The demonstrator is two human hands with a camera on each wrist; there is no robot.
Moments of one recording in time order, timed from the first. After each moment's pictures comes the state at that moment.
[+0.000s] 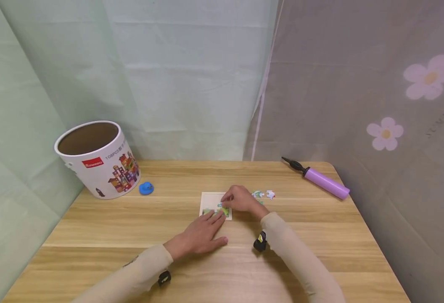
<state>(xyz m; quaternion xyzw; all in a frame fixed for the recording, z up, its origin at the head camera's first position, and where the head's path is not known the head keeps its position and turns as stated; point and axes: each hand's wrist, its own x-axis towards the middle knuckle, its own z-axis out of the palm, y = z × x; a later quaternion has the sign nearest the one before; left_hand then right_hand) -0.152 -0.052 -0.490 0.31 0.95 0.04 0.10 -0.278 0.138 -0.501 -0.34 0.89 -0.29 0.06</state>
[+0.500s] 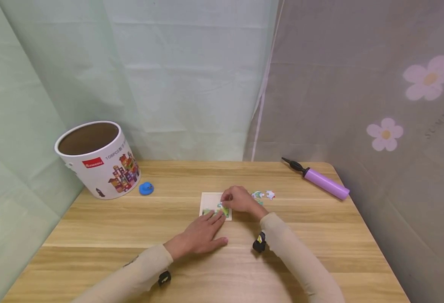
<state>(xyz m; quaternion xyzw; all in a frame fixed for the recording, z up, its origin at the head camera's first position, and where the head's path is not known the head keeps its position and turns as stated) -0.152 -0.052 -0.489 0.30 0.95 0.04 0.10 -0.278 0.135 -0.503 -0.32 0.90 -0.29 0.07</state>
